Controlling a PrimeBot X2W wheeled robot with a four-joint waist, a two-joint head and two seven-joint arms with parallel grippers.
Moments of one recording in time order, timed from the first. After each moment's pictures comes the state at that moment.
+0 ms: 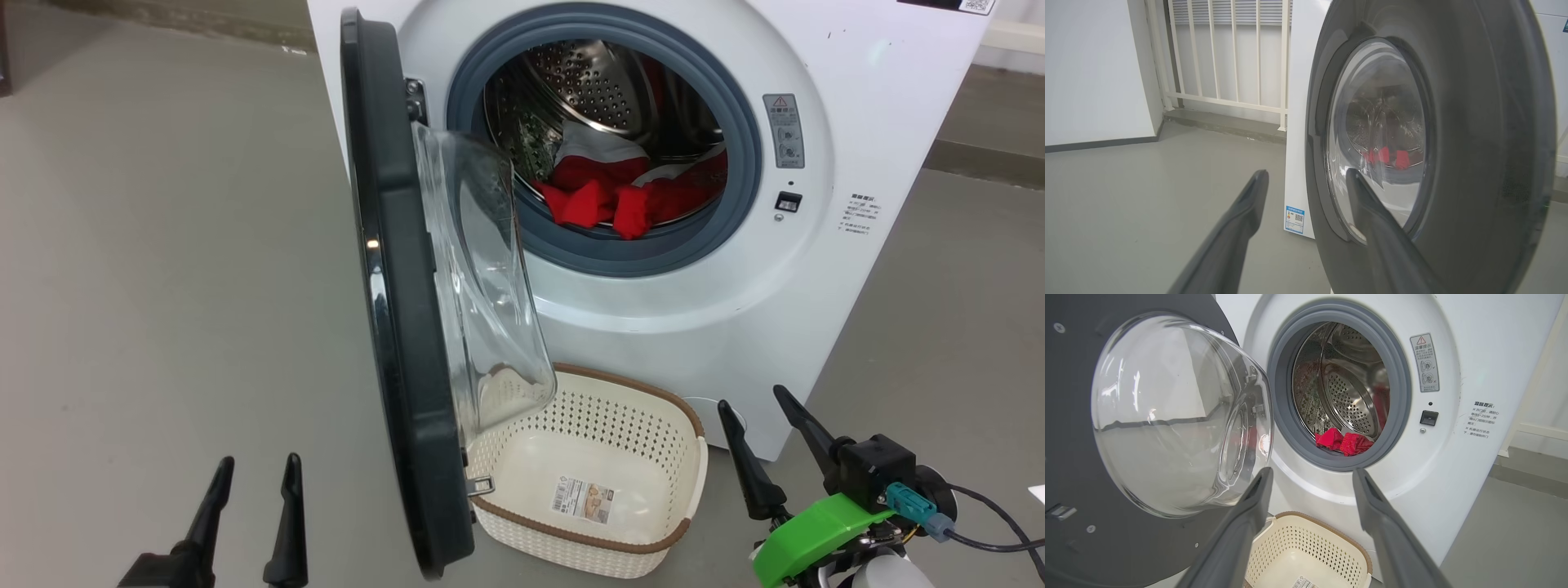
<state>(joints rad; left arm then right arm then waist) 0.01 0.04 0.04 0.19 -0.19 -0.07 -0.25 -0.13 -0.05 0.11 0.40 0.24 0.12 -0.25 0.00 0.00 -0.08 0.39</state>
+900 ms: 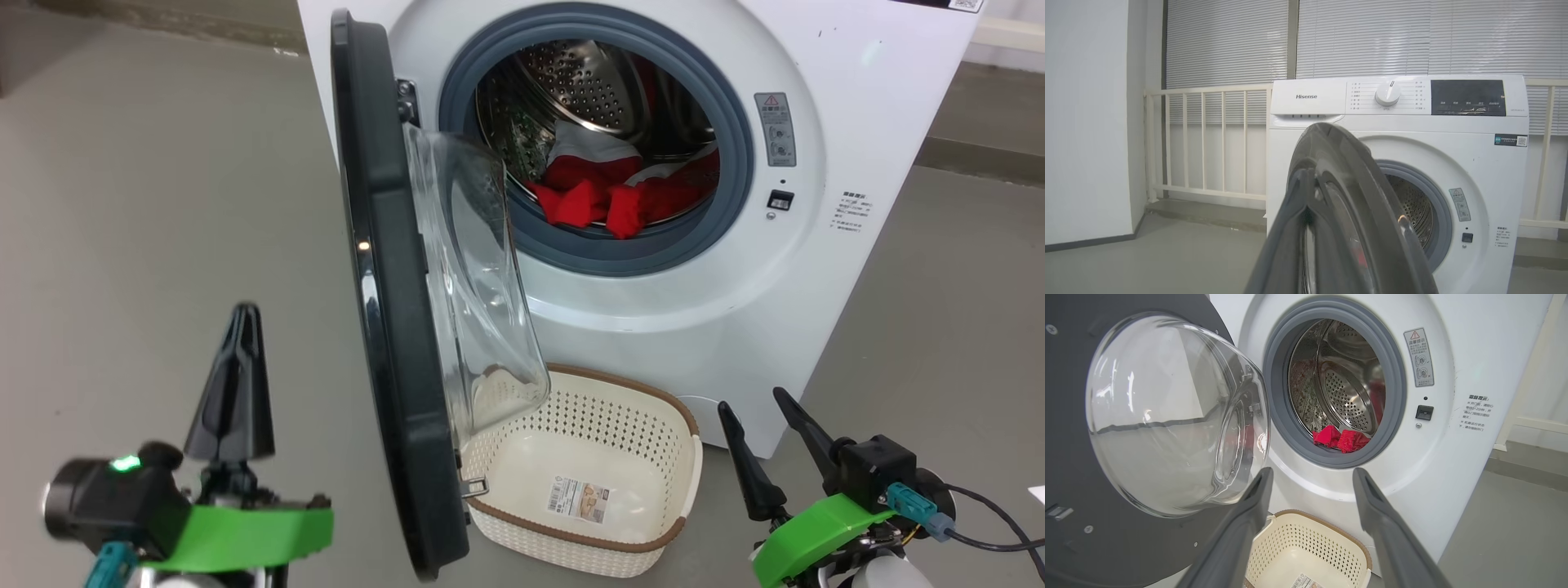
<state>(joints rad) -0.13 0.04 -0.01 -0.03 -0.17 -0.02 -0.25 -0.13 -0.05 0.12 0.41 0.26 0.12 -0.25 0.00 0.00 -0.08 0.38</state>
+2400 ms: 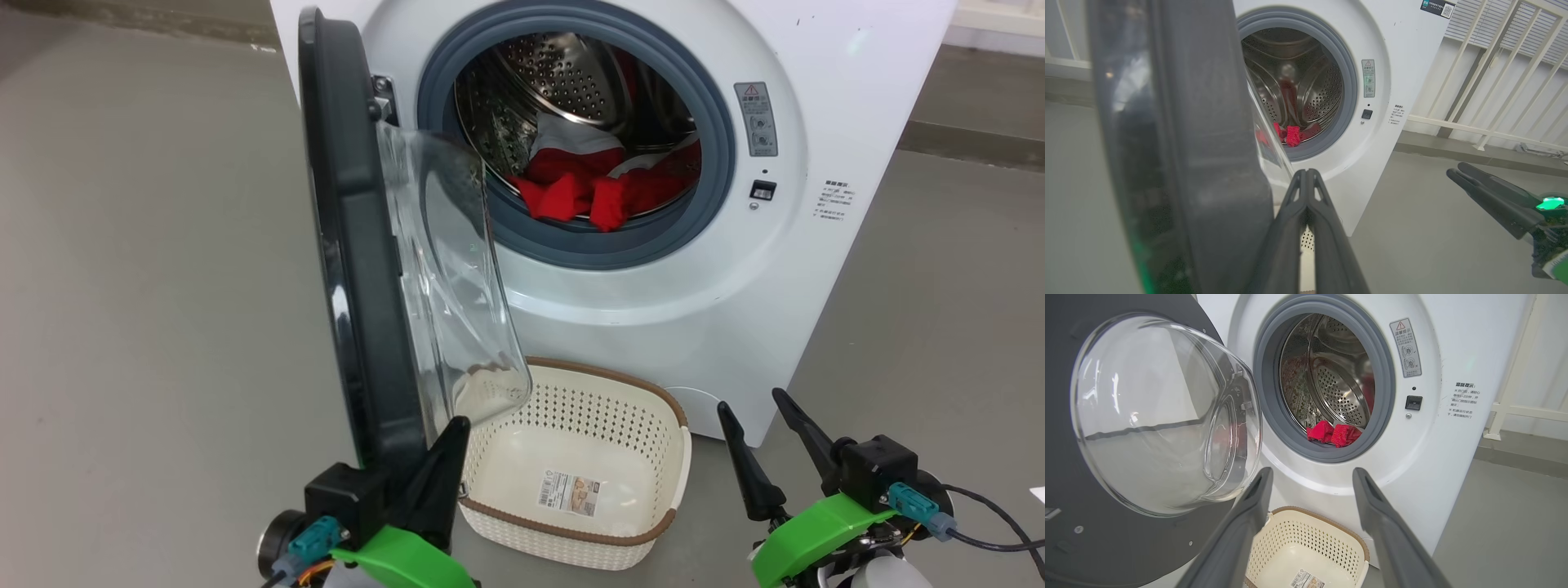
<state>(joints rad) -0.15 0.06 -0.38 0.10 -0.37 0.07 -0.01 -0.13 -0.05 0.12 0.41 0.28 0.12 -0.25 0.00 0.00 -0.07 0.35</state>
